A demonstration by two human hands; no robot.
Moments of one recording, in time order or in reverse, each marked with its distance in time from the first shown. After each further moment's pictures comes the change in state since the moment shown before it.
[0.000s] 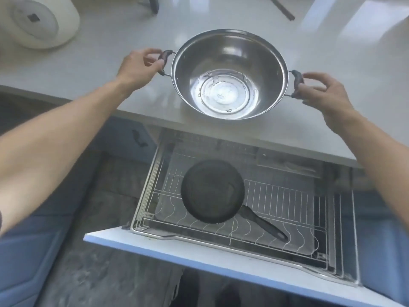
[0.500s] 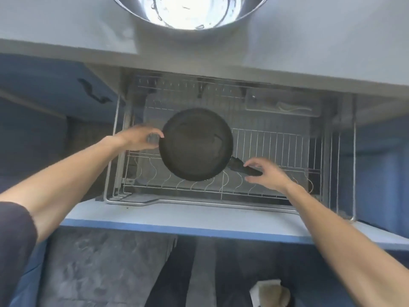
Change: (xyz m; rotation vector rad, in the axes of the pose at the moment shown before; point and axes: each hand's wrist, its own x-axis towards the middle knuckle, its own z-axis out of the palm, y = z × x) left_hand -0.120 -0.176 0.163 0.618 -0.937 0.122; right_hand -0.160 0.268 0.077 -0.489 -0.613 0.289
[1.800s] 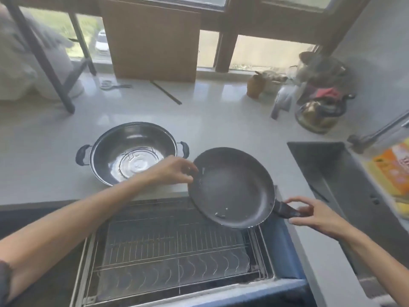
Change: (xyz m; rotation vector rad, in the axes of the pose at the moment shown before) left_hand -0.114 0.308 -0.239 -0.070 0.337 0.423; right_hand -0.312 -0.036 -0.251 0.350 0.415 0.030
